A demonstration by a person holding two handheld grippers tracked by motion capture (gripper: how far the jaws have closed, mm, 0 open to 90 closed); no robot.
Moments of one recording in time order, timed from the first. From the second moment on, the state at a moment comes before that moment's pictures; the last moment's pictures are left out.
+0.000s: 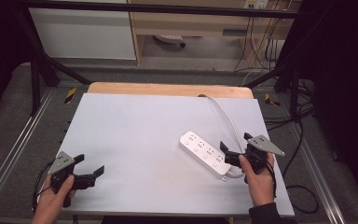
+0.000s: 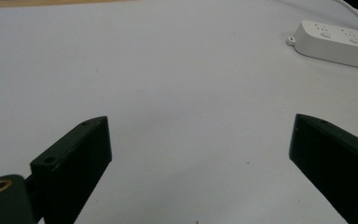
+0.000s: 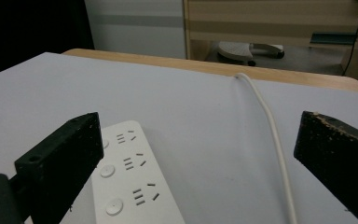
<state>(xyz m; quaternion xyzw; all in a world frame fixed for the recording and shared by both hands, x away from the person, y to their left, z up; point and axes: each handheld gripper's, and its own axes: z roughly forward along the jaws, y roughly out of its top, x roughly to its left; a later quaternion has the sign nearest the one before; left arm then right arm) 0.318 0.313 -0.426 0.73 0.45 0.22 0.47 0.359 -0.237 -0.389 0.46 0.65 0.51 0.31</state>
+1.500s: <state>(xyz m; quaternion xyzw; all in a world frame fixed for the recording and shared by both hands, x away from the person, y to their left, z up) 0.317 0.312 -0.426 0.73 0.45 0.22 0.46 0.369 -0.312 -0.426 0.54 0.63 0.45 0.33</state>
